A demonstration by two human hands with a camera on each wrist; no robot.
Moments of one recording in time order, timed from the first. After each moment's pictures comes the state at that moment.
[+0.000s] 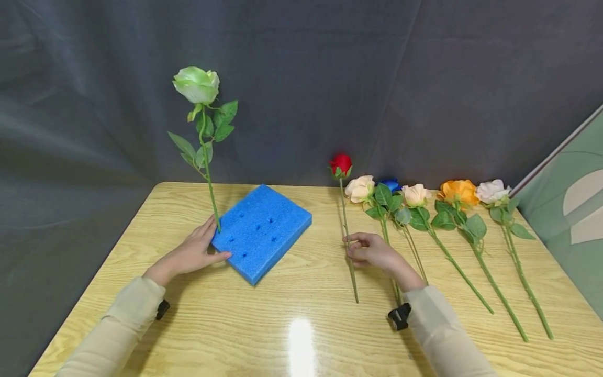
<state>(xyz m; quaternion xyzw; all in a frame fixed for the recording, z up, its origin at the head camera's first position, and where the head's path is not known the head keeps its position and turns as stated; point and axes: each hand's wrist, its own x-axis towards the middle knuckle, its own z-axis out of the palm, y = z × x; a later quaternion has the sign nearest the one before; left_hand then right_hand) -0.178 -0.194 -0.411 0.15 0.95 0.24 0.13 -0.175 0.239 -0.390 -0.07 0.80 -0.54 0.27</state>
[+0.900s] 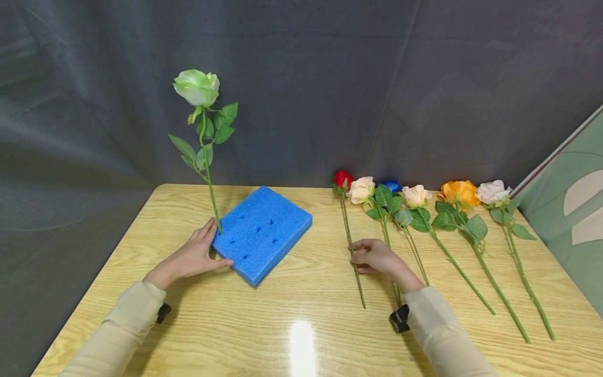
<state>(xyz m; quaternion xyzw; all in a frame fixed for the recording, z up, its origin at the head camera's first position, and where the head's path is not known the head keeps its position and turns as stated) -0.172 -0.191 -0.410 0.14 0.95 0.23 0.13 -0.174 0.242 -0.402 -0.01 0.81 -0.51 0.29</state>
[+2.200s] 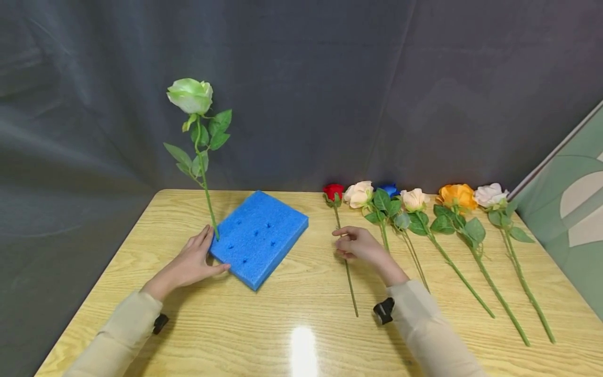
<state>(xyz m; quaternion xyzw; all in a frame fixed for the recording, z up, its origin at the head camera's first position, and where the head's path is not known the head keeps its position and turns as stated) -0.164 -0.189 -0.412 0.11 0.97 0.21 0.10 -0.185 0.211 -0.379 -0.05 0.82 -0.53 0.21</state>
